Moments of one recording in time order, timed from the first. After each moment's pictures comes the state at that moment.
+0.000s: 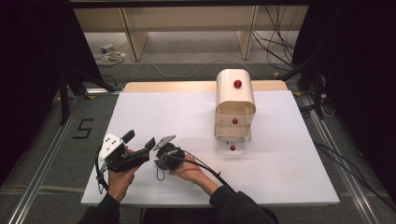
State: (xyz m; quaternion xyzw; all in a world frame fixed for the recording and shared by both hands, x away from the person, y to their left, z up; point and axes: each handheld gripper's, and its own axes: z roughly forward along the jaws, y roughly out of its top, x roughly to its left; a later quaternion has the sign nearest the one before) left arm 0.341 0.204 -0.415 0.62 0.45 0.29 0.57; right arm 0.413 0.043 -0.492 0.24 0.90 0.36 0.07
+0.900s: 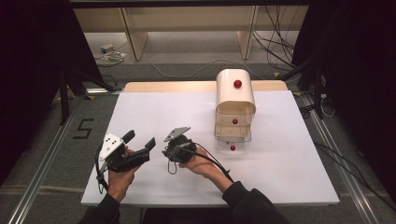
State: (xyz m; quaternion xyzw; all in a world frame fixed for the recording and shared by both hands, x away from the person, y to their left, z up) left arm 0.341 0.204 -0.416 0.62 0.45 0.29 0.57; right arm 0.414 0.003 -0.452 0.24 0.88 0.39 0.10
